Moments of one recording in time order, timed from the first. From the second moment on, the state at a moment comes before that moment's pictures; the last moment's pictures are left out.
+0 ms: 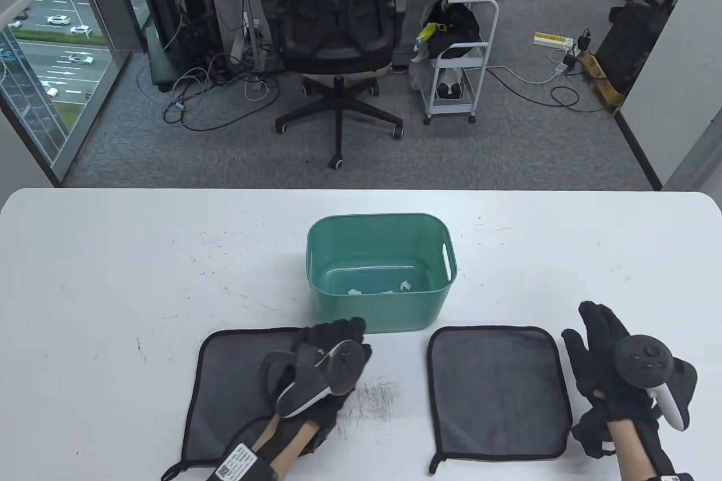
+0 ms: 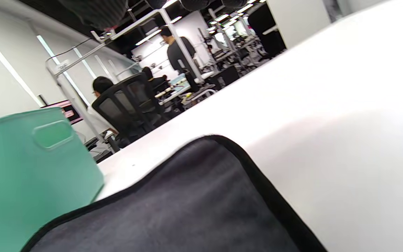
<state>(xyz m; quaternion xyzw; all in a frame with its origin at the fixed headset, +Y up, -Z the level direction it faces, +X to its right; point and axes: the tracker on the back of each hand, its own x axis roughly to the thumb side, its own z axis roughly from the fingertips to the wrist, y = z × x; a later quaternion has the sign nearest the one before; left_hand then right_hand) -0.127 -0.668 -0.299 0.07 -0.08 0.02 0.99 0.357 -0.702 -0.309 -0.05 -0.04 0.96 0.27</state>
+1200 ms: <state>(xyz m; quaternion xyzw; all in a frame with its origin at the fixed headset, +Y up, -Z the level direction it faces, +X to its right) -0.316 -0.679 -0.313 0.12 0.06 0.01 0.99 0.328 -0.685 -0.327 -0.04 -0.05 0.99 0.15</state>
